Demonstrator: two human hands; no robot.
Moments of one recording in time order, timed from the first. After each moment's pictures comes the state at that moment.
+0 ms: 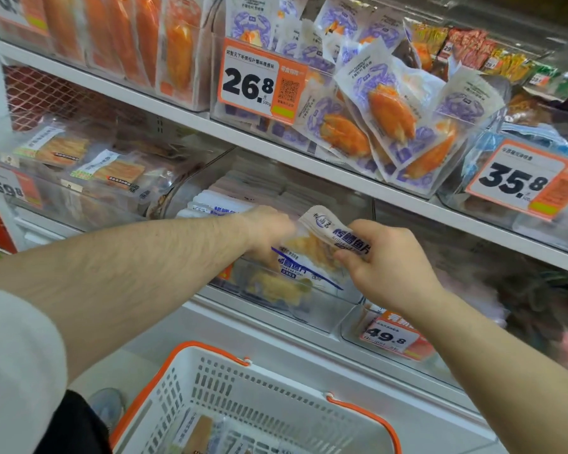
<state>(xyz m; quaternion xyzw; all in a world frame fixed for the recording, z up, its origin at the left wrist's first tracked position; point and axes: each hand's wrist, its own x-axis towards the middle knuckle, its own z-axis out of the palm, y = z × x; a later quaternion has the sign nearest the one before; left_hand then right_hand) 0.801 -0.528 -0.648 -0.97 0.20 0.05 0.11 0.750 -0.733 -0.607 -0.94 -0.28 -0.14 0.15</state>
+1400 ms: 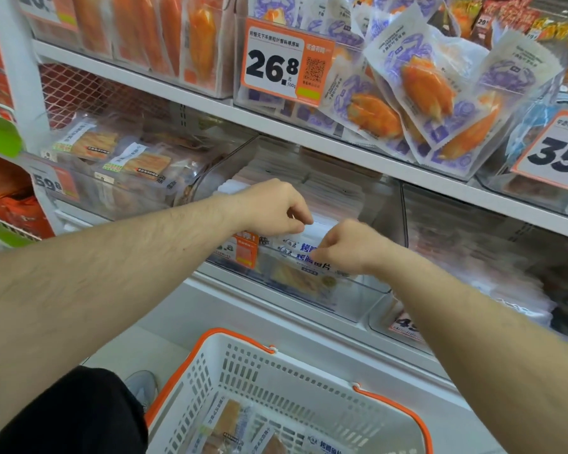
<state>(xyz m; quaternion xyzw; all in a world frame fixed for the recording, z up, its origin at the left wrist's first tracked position) 0.778 -0.490 -0.645 -0.96 0.13 -0.04 -0.24 0.792 -0.673 -0.638 -0.96 -0.20 0.15 0.11</state>
